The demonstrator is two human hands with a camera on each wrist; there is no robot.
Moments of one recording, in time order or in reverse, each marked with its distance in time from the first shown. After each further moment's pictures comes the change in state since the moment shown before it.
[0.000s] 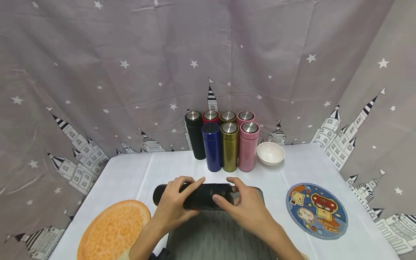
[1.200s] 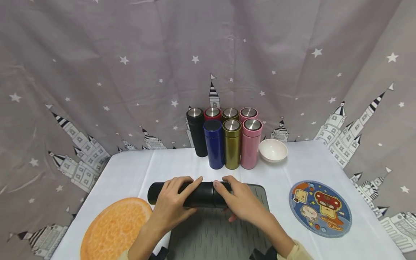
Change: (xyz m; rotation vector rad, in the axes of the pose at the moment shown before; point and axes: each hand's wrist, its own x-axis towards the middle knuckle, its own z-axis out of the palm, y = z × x) left_hand -0.008 -0.001 -0.006 0.143 -0.015 -0.001; right_hand 0.024 -0.002 0.012 0.121 -0.145 0.117
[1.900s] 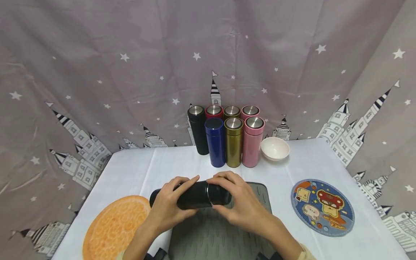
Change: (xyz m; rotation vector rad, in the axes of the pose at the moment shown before) left_hand -0.008 -0.003 -0.011 -0.184 -0.077 -0.132; right_hand -0.011 0.003 0.002 -0.323 0.162 -0.660
